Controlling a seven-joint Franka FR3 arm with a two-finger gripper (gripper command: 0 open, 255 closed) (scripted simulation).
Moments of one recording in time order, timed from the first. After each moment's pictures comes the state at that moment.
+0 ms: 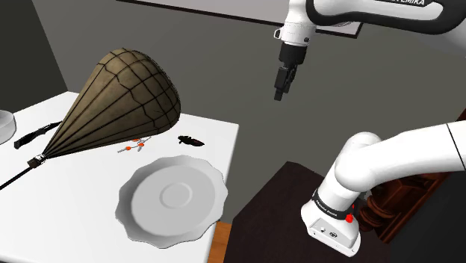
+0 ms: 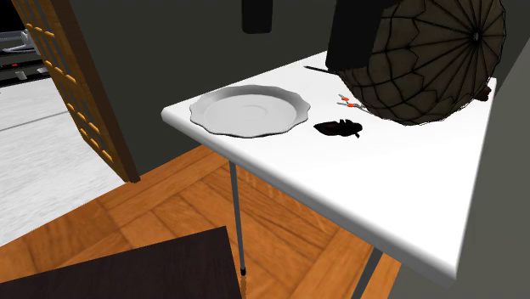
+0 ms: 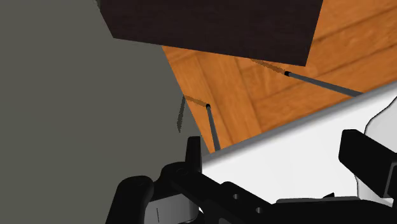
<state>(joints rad) -0.01 -0.79 0.05 -2.34 0.06 1.51 -0.17</state>
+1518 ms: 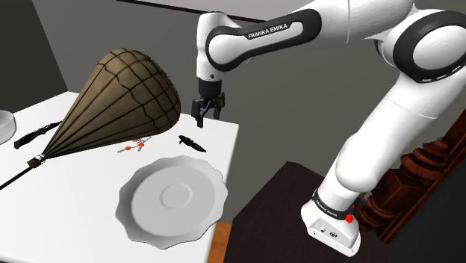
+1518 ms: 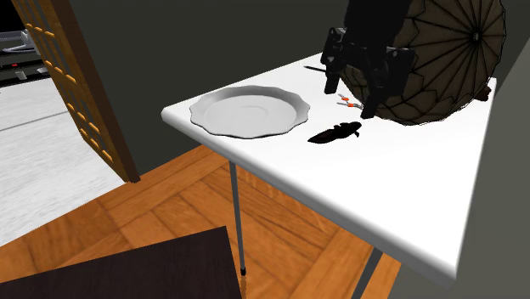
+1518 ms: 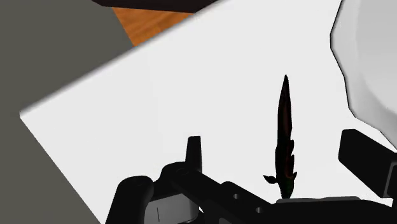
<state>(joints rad) 0.04 -0.11 0.31 -2.10 0.11 1.94 0.18</state>
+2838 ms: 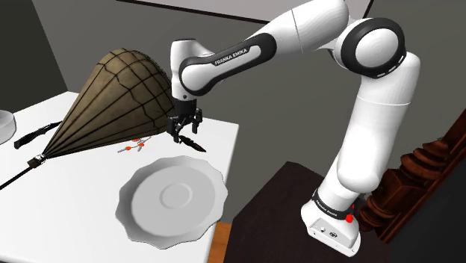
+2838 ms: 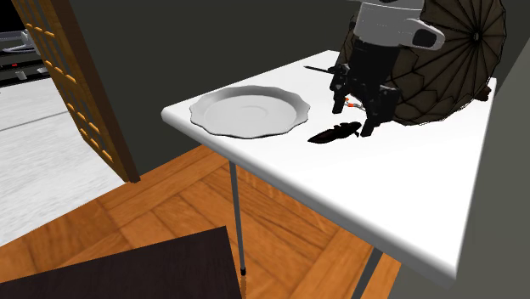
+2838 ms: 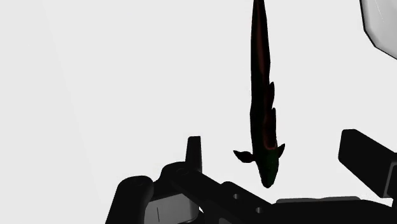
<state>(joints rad) 0.08 0.19 0.34 -1.94 0.02 2.09 0.32</state>
